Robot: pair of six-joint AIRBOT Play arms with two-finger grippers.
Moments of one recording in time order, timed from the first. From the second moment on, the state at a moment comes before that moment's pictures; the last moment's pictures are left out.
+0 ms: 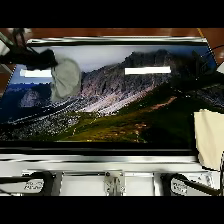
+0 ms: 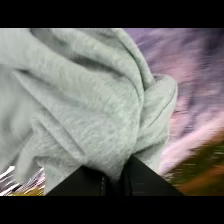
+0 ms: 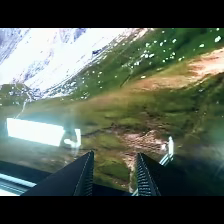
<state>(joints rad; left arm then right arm) -0.08 -1.44 1.82 1.21 -1.17 -1.66 -0.17 -1.35 1.45 -1.05 1.42 1.46</state>
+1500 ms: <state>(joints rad) -0.32 -1.49 1.43 1.07 -1.32 -1.61 -0.17 -1.23 1.09 -1.18 1.43 1.37</state>
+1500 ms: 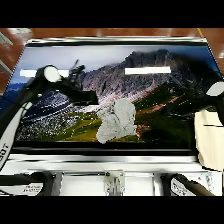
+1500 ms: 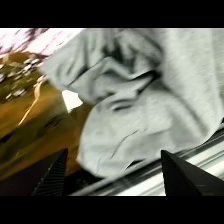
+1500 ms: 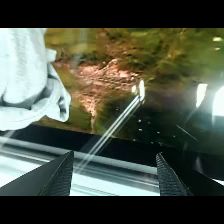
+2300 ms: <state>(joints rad) -0.43 -1.47 0.81 0.71 -0.92 -1.50 -0.17 -1.43 1.08 -1.01 1.46 1.32</state>
